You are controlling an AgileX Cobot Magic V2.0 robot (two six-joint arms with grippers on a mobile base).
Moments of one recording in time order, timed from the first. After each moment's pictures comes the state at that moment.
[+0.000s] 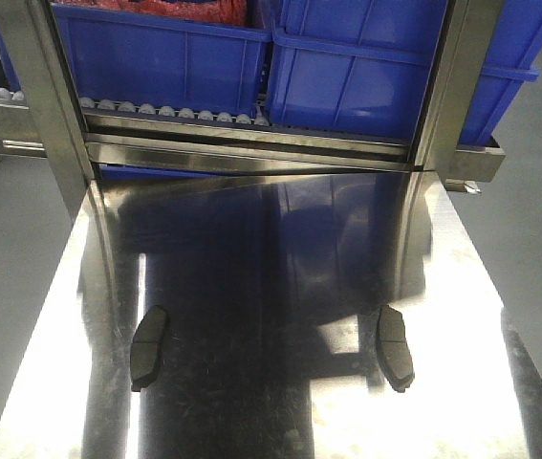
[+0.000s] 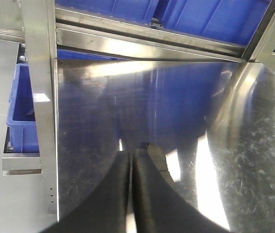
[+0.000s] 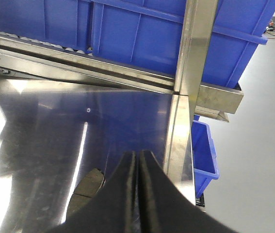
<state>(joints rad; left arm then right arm) -0.35 0.38 -0.38 0.20 0.46 -0.40 0.21 0.28 -0.33 -0.15 0.38 0.09</state>
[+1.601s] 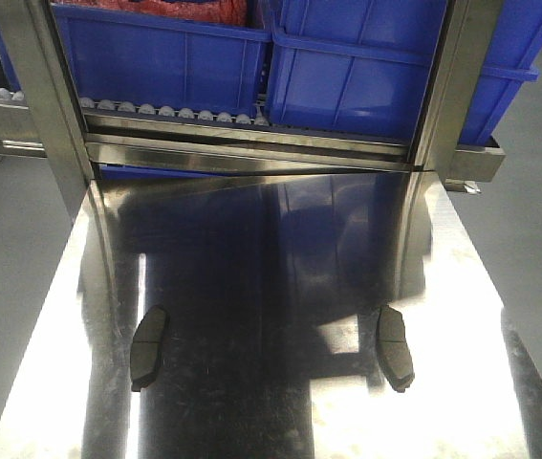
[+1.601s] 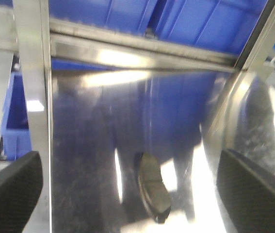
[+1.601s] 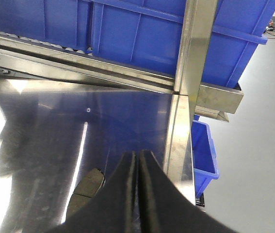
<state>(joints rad) -0.35 0.43 -0.39 0.20 0.41 -0.40 0.21 0.28 -0.33 -0.15 0.38 0.09</state>
